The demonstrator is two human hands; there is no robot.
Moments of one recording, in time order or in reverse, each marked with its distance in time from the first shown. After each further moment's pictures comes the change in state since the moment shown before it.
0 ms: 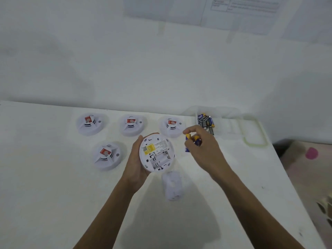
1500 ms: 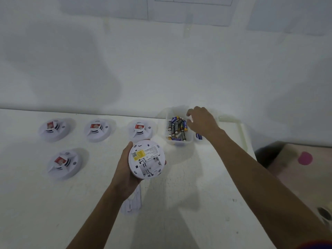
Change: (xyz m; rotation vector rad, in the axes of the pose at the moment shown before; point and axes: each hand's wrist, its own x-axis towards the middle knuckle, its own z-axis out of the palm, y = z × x) left_hand 0.060 -0.074 0.083 -0.109 -0.002 -0.134; right_hand 0.199 0.129 -0.123 -0.911 -0.029 -0.336
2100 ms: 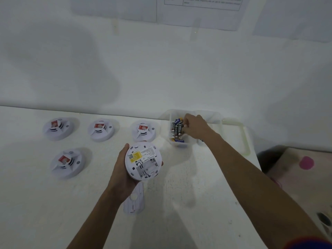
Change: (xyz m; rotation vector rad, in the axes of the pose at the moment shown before) left_hand -0.009 0.009 -0.015 -0.037 -0.023 0.002; right_hand 0.007 -0.015 0.022 0.275 -0.217 0.088
